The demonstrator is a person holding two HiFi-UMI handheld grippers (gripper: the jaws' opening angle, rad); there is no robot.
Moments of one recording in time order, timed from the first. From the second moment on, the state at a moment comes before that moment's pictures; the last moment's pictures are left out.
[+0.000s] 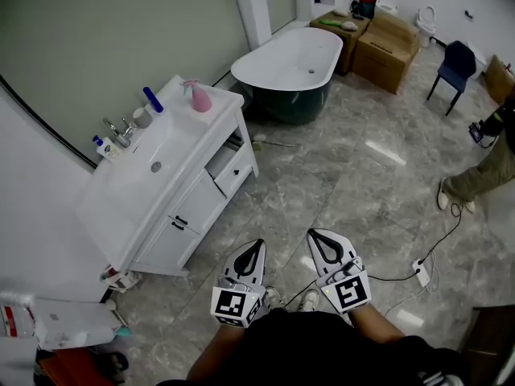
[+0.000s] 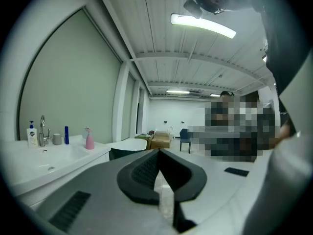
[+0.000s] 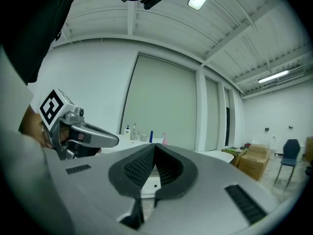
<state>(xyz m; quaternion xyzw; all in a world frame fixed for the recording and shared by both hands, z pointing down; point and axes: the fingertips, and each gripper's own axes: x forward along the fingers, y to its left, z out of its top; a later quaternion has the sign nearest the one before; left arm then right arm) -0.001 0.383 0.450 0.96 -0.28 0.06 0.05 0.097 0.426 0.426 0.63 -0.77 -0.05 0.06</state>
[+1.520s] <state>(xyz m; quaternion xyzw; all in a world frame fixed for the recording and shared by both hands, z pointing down) -0.057 0.279 0.463 0.95 -0.29 0.05 0.07 0.043 0.304 0.438 0.64 -0.77 -0.02 0.04</state>
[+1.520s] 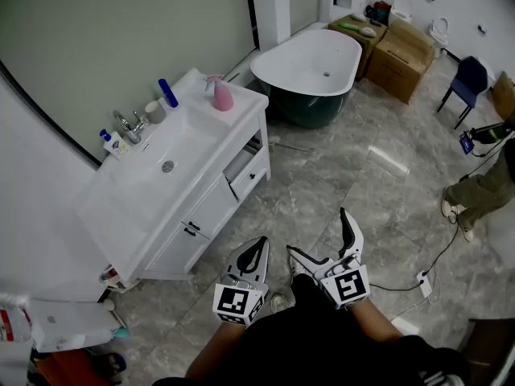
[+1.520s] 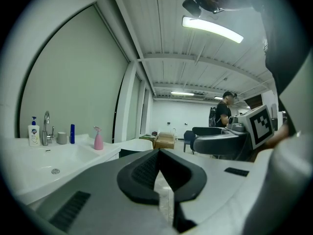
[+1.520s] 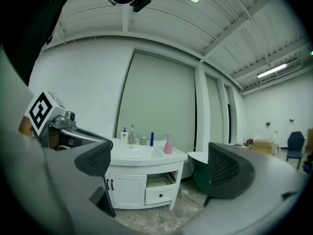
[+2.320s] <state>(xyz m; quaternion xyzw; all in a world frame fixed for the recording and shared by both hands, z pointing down) 0.028 0.142 0.459 0.94 -0.34 0.06 0.06 0.133 0.161 0.448 0.60 -0.80 -0.02 0.06</state>
